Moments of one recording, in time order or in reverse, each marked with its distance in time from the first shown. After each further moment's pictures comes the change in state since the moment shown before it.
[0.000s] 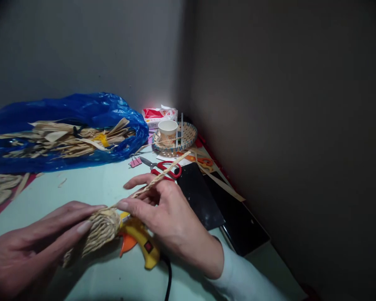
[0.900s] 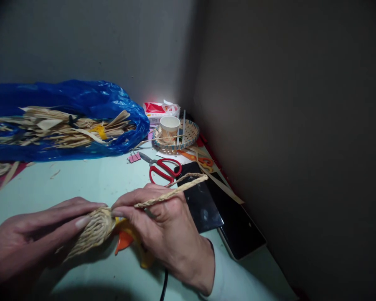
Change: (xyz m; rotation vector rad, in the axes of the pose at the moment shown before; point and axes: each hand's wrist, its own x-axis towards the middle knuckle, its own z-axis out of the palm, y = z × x) left_hand 0.009 0.002 -0.002 -0.040 -0.094 -0.151; right_hand -0.009 0.007 0.002 -0.274 0.000 -0.505
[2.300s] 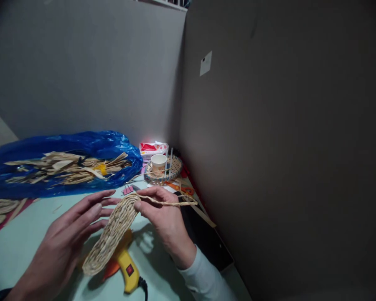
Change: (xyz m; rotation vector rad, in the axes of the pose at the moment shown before) left_hand 0.010 0.041 0.039 -0.460 0.032 0.061; right_hand 0.019 0.000 -0.022 0.489 0.254 0.398
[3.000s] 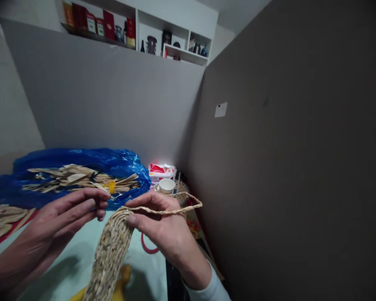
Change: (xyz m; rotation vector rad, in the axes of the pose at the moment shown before) left_hand 0.041 0.050 -0.031 -0.041 -0.064 0.168; right_hand 0.029 -0.069 0.022 -0.087 -0.311 -0.018
